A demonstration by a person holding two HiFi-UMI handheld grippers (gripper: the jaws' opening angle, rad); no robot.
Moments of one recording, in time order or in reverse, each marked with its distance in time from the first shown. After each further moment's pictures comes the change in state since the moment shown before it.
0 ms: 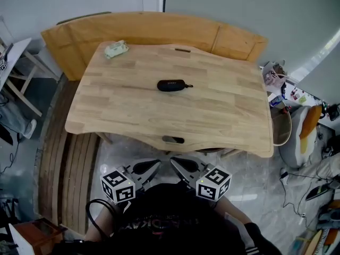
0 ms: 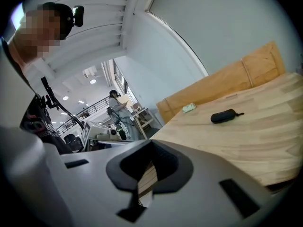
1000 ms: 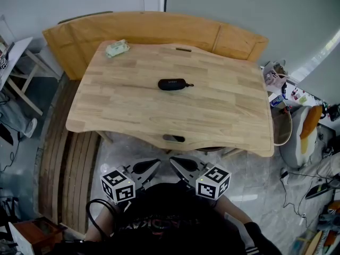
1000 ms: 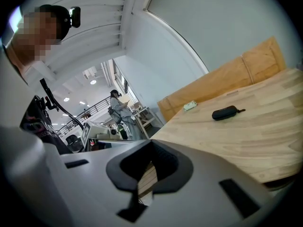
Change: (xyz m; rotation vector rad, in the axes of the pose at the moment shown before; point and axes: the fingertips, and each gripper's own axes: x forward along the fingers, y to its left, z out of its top) left arm -0.004 -0.002 -0.004 -0.017 -0.009 0.011; right arm 0.001 0.004 -0.008 0.017 0.011 0.017
